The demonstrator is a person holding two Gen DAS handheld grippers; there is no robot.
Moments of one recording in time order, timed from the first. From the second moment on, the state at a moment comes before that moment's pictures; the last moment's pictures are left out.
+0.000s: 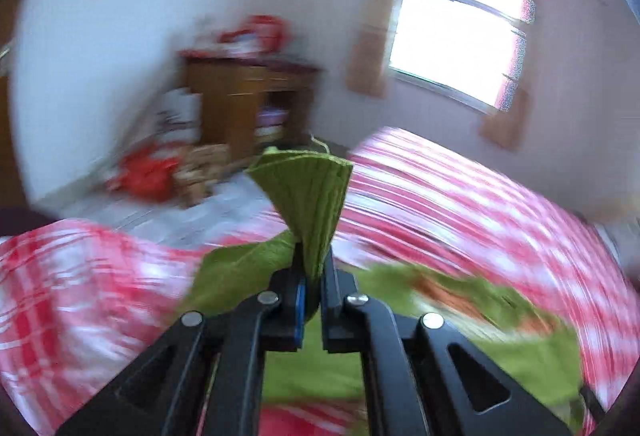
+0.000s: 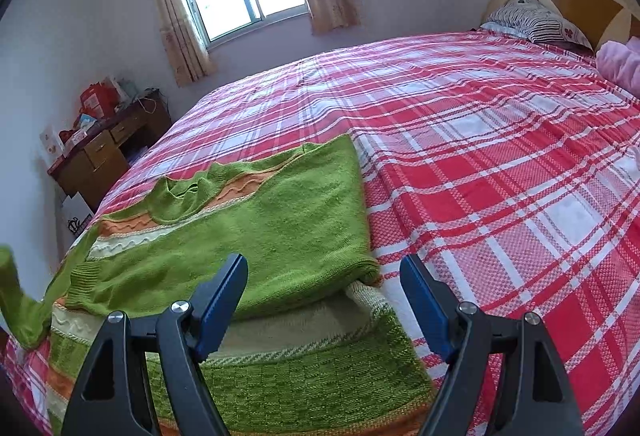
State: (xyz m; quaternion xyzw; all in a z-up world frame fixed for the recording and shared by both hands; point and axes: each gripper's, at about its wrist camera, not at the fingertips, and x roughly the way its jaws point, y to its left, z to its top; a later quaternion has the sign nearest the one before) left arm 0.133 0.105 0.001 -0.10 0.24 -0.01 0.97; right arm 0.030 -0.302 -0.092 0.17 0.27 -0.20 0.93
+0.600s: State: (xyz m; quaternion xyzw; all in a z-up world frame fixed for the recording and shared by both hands) left arm 0.137 -0.009 -0.064 -0.01 0.40 -0.13 0.91; right arm 0.030 -0.312 -0.098 0.21 0.28 -0.19 0.92
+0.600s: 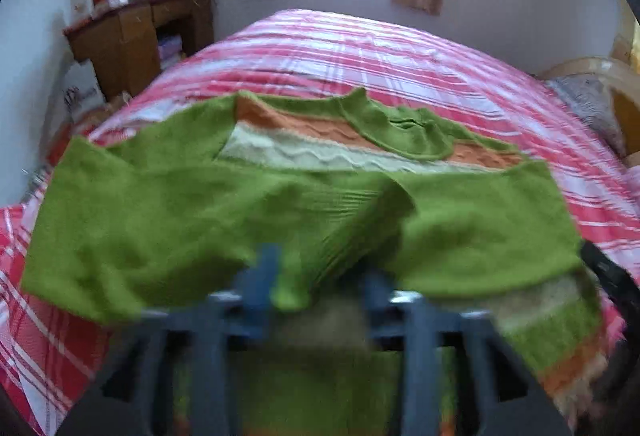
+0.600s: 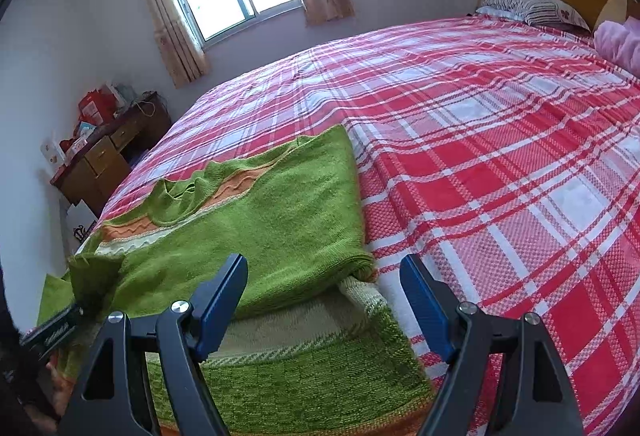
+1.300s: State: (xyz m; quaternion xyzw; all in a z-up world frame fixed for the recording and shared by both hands) left arm 0.085 0.097 -0.096 -0.13 0.33 -0.03 0.93; right arm 0.171 -0.146 -0.113 0.17 0.41 0.02 0.89
